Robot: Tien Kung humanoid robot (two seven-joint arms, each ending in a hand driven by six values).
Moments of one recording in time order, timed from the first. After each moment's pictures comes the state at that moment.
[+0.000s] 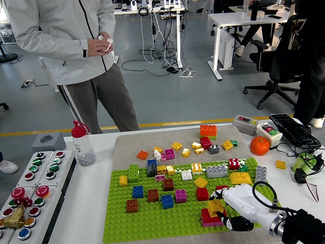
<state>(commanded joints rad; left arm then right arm) -0.09 0.01 -1.22 -0.18 1.00 0.25 0.21 0.54 -0.65 0.53 1.66 -1.95 -0.12 -0.30</state>
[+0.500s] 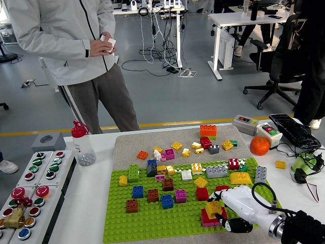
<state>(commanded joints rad) -0.09 0.01 -1.22 -0.18 1.00 0.25 0.21 0.53 -0.65 0.52 1.67 -1.92 -0.12 -0.30</state>
